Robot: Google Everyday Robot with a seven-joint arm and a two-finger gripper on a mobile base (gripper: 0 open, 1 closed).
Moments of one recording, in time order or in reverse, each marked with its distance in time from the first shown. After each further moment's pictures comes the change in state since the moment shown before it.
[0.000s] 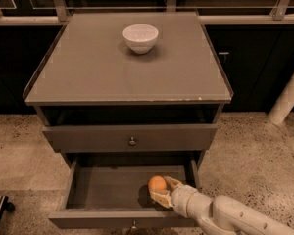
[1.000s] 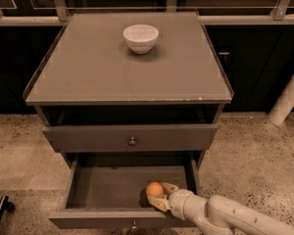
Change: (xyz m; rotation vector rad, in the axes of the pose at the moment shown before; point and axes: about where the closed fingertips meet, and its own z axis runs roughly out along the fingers) arm 0.040 0.002 0.026 -0.055 0.065 0.058
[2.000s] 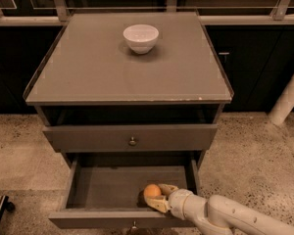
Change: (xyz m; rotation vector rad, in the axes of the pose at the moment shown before) arm 0.000 0.000 0.000 0.000 0.000 0.000
